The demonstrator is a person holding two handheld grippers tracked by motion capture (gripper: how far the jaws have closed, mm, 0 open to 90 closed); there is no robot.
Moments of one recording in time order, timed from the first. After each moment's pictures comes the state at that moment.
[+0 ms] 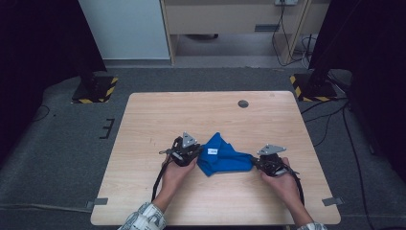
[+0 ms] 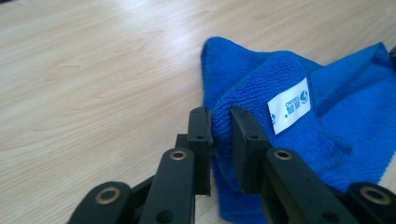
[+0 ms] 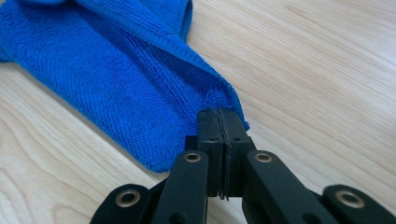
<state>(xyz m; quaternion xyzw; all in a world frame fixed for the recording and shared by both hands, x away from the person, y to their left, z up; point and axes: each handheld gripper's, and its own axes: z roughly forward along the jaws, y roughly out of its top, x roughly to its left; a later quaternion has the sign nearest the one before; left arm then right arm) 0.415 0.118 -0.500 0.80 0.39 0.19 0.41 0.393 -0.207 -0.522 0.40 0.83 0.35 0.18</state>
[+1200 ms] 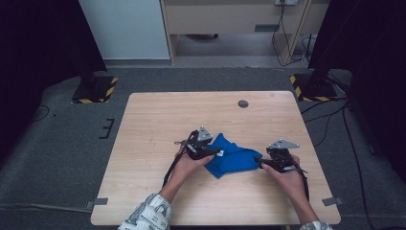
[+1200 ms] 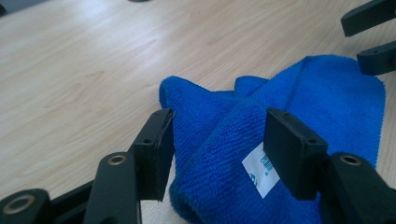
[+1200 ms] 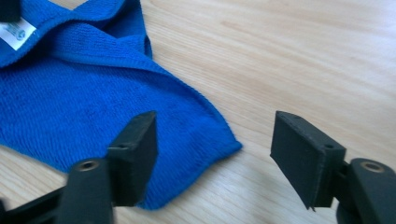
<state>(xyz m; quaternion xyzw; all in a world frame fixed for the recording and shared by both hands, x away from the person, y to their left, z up) 0.444 0.071 -0.501 0.84 0.32 0.15 0.42 0.406 -0.232 -0.520 0.46 0.78 0.39 0.18</state>
